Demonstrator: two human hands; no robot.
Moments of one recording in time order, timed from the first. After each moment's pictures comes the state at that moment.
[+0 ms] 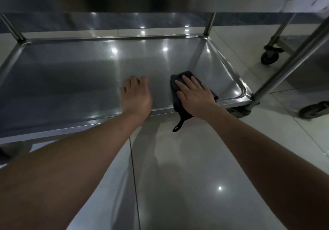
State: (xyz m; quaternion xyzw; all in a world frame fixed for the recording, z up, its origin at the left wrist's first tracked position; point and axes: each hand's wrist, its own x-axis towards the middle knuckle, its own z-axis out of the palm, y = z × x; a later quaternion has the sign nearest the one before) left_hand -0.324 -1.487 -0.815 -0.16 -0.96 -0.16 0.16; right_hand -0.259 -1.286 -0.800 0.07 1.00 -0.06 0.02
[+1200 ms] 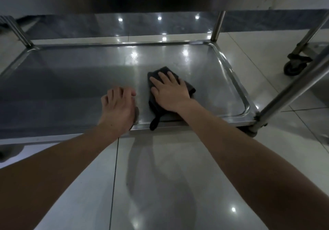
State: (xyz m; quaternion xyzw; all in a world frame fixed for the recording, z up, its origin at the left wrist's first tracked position) left_hand -0.313 -1.483 -0.815 -0.17 -0.97 -0.10 0.14; right_hand -0.346 -1.283 -0.801 -0.04 0.99 -0.10 0.04
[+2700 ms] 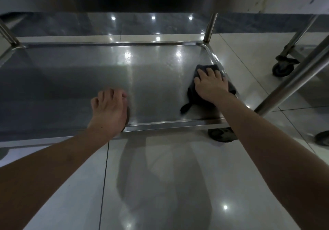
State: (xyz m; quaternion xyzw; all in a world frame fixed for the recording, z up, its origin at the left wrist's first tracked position) left_hand -0.318 -1.479 -0.826 -0.15 -0.97 -0.12 0.18; right_hand -0.341 -1.139 -0.795 0.16 0.98 -0.11 0.02
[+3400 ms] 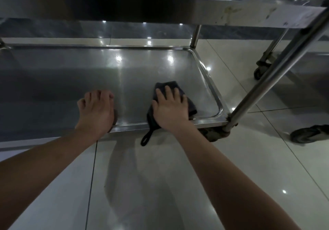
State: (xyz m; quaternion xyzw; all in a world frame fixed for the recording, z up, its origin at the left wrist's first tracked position) left_hand -0.312 -1.477 -0.819 -0.15 -0.97 -0.12 0.17; right_hand -0.273 -1.250 -0.808 0.09 0.99 -0.08 0.01
